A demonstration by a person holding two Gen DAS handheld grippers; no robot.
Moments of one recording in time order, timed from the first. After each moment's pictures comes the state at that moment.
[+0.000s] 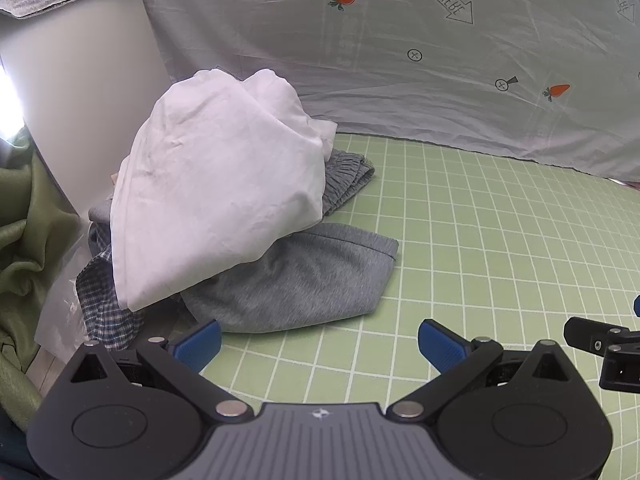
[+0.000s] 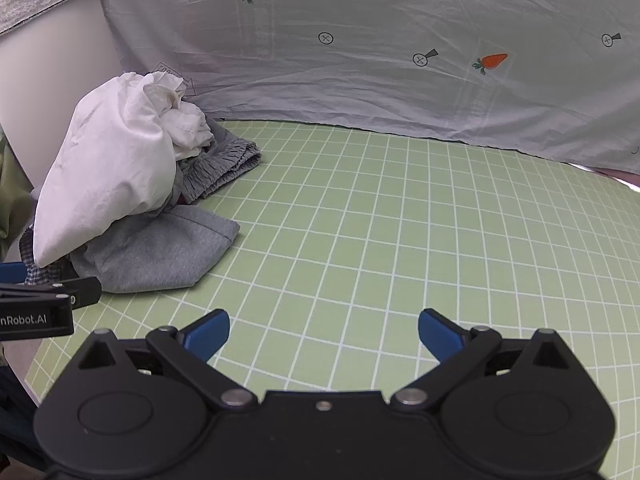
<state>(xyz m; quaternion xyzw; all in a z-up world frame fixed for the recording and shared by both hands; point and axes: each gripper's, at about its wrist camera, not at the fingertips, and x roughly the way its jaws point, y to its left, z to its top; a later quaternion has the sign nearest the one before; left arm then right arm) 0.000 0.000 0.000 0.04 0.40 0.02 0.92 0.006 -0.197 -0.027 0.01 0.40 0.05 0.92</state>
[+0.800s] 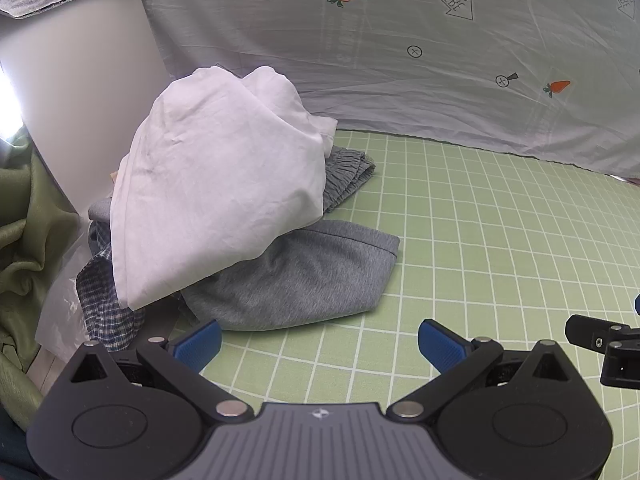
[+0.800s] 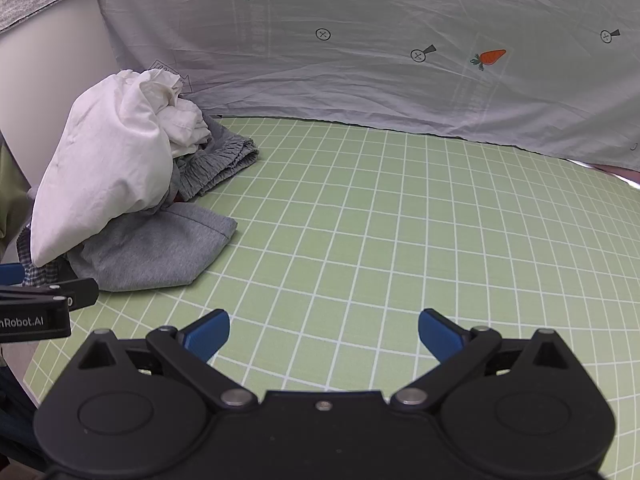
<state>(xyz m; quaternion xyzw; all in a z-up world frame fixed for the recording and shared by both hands) 0.001 0.001 -0.002 0.05 0.40 0.02 0.91 0.009 -0.198 -0.028 0.02 0.40 0.04 0.91</state>
